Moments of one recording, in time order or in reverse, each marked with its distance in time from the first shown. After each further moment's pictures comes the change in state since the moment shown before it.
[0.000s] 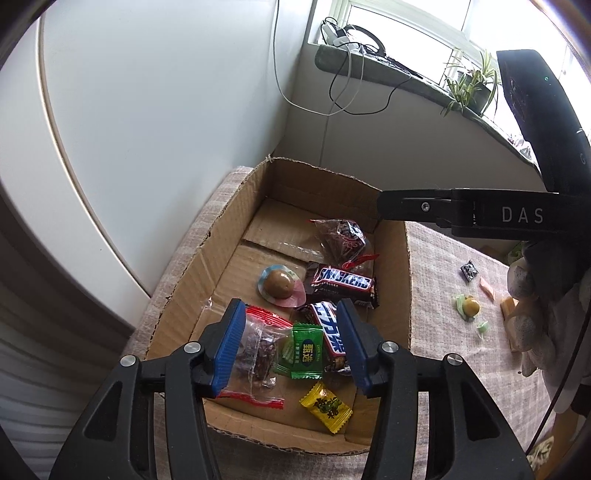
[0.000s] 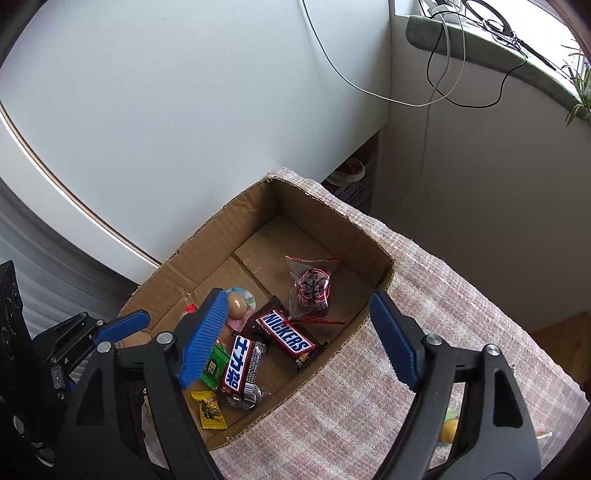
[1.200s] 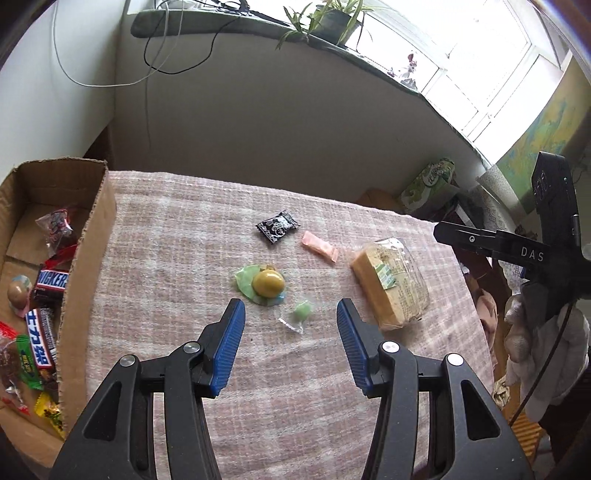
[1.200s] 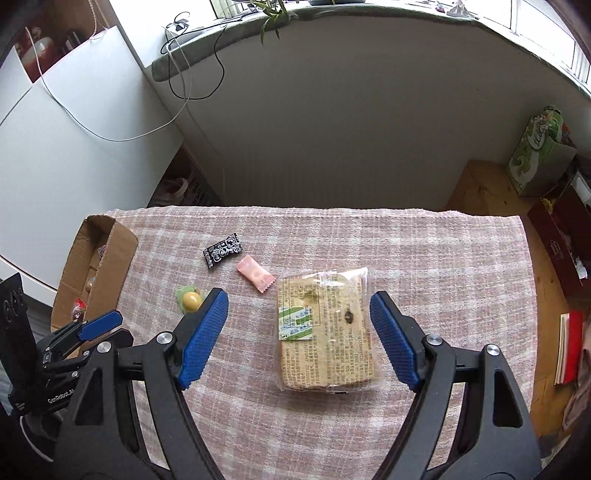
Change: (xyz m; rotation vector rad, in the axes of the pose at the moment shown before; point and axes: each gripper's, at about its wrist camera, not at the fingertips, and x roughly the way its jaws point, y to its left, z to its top) left arm 0.045 -0.206 -0.019 0.198 0.166 -0.402; right arm -0.158 -0.240 -0.187 0.551 -0.070 -0.272
